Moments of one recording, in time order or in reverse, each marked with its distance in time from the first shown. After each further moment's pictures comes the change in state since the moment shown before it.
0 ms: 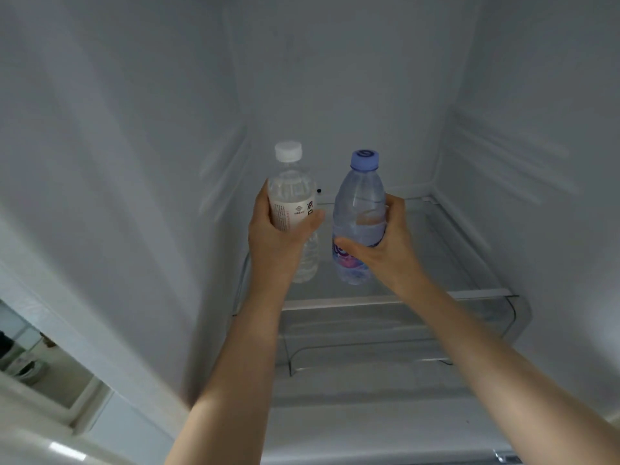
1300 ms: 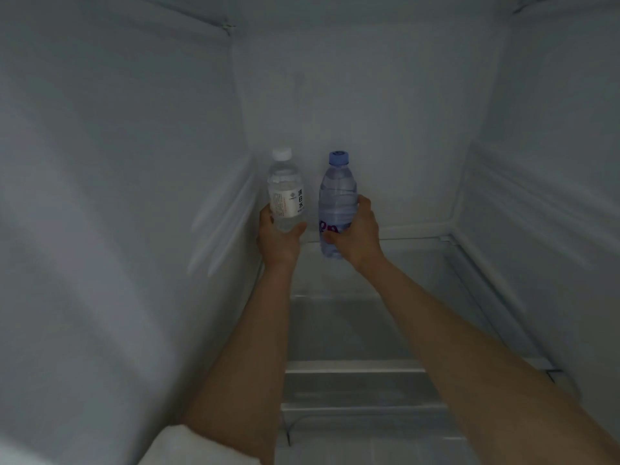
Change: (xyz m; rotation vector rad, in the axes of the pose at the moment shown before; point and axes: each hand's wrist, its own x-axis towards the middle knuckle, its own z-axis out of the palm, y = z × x) left_hand 0.125 -0.077 0.041 0.115 0.174 -0.094; right_hand 0.140 0.066 0.069 -0.043 0.041 0.092
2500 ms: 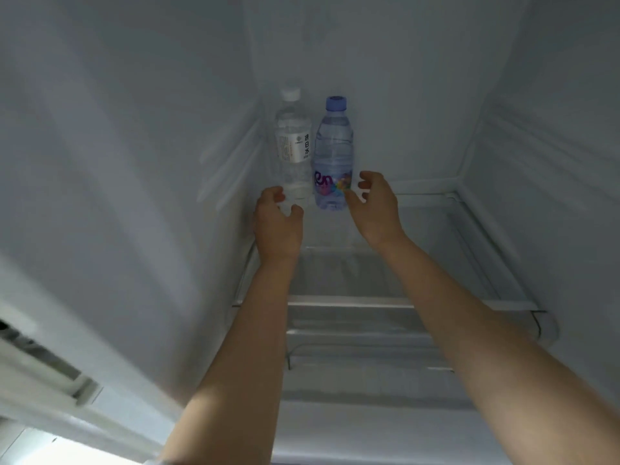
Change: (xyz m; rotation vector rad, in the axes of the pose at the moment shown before) left_hand -0.074 0.001 -0.043 0.249 0.027 0.071; right_hand -0.069 -0.025 -0.032 -0.190 -0.011 0.005
